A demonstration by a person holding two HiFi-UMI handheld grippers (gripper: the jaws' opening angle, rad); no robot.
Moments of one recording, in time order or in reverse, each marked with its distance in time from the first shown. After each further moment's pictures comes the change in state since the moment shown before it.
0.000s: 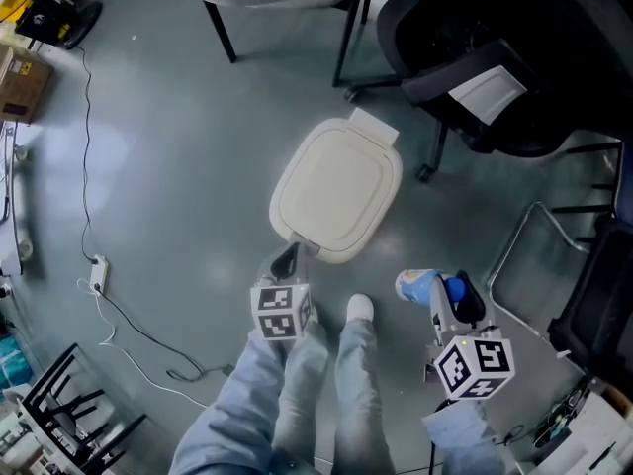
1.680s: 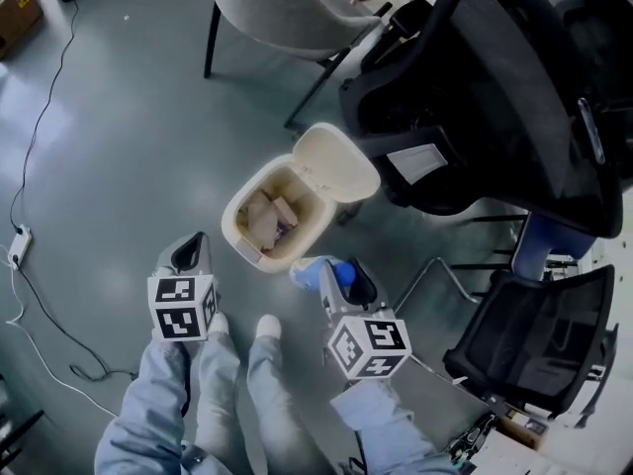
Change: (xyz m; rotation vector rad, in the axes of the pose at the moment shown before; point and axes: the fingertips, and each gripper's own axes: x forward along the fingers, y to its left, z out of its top) left arm -0.122 0.059 0.107 -0.086 -0.107 0.093; right arm 0.004 0.129 0.078 -0.179 -0.088 0.147
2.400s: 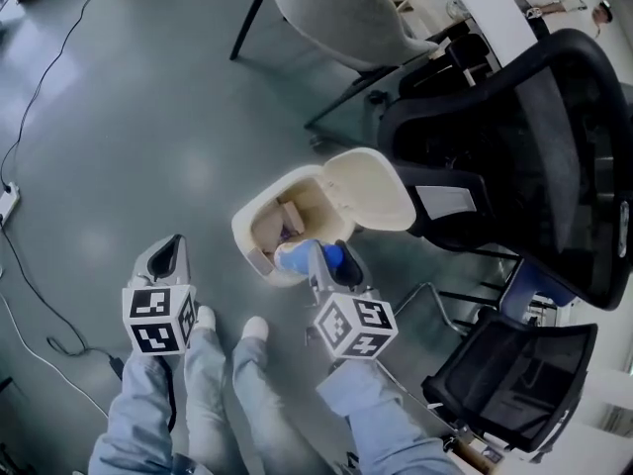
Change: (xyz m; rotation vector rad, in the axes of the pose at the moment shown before) left arm -0.004 0.083 -0.020 -0.143 -0.014 0.103; right arm 0.108 0.039 -0.001 -0.017 0.053 0.062
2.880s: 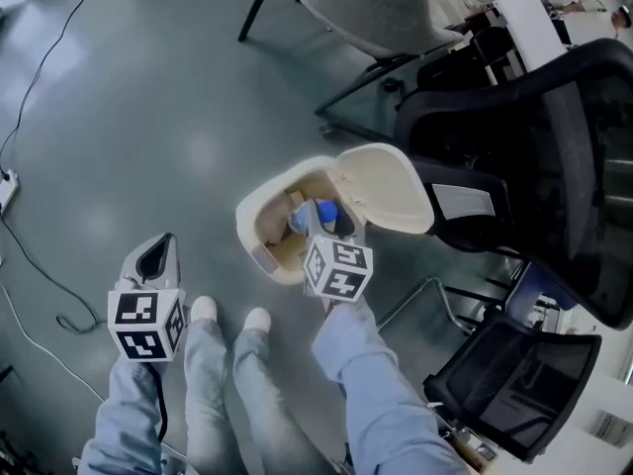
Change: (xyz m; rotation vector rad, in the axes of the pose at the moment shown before) left arm 0.005 0.018 -0.010 0.014 0.047 0.008; right arm 0.117 -0.033 -0.031 -0.169 0.067 -0.058
